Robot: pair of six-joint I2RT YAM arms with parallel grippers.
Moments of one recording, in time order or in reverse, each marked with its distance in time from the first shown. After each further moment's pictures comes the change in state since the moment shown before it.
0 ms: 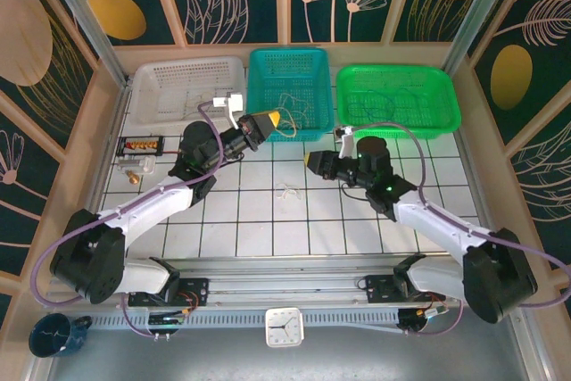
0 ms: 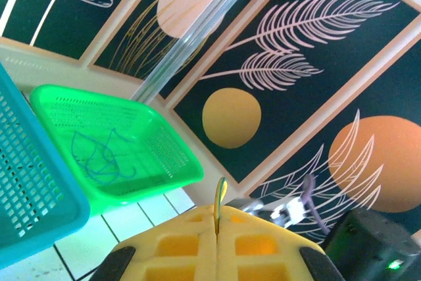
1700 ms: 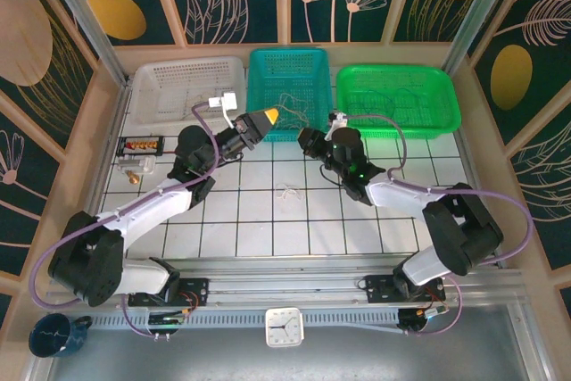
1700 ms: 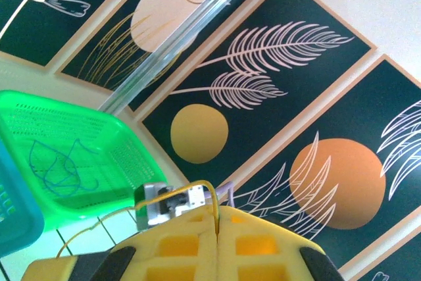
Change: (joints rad) left arm 0.000 -0.019 -0.020 0.122 0.008 -0.145; right arm 0.069 0.346 0.100 0.296 0.386 0.173
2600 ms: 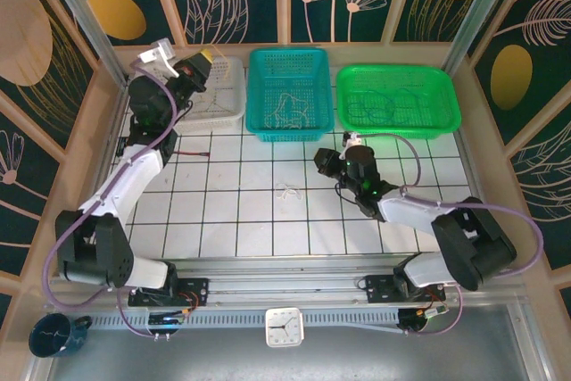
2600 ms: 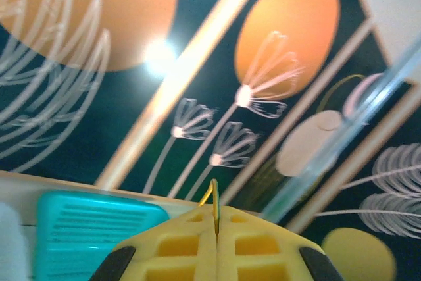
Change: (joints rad) left arm 0.402 0.100 0.343 -0.302 -0.108 0.248; right arm -0.050 -0.133 -0.212 -0.013 -0.025 -0.004
